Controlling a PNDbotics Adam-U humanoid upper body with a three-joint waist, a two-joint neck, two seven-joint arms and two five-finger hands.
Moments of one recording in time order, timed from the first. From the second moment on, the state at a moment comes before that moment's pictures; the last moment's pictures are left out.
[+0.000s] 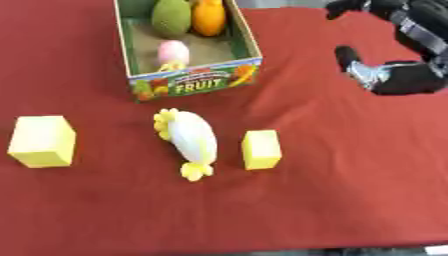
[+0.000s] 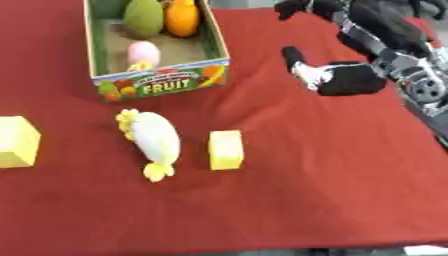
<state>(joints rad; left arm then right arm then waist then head) -0.21 0.54 0.02 -1.98 -0.19 -0.36 0.53 -0.27 -0.98 0.12 -1.99 0.31 -0.16 0.17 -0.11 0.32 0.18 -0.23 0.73</state>
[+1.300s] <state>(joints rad) -0.21 0.54 0.00 -1.98 -0.18 -0.35 0.51 -0.35 -0.96 0.30 -1.99 0.31 -0.05 0.49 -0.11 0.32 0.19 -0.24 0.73</state>
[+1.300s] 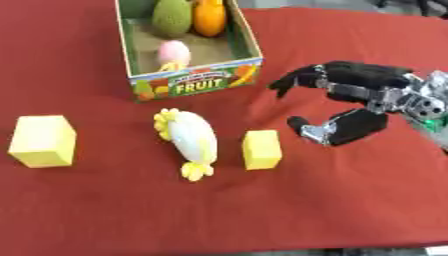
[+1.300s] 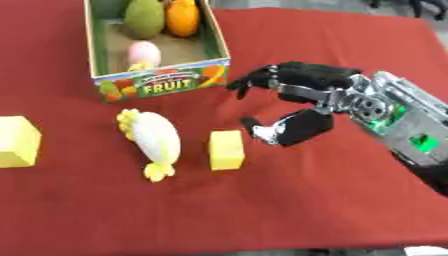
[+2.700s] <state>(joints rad) -0.21 0.54 0.00 -1.98 -0.17 -0.34 0.50 -0.35 -0.90 0.35 -1.99 0.40 -0.01 0.59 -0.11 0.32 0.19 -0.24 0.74</state>
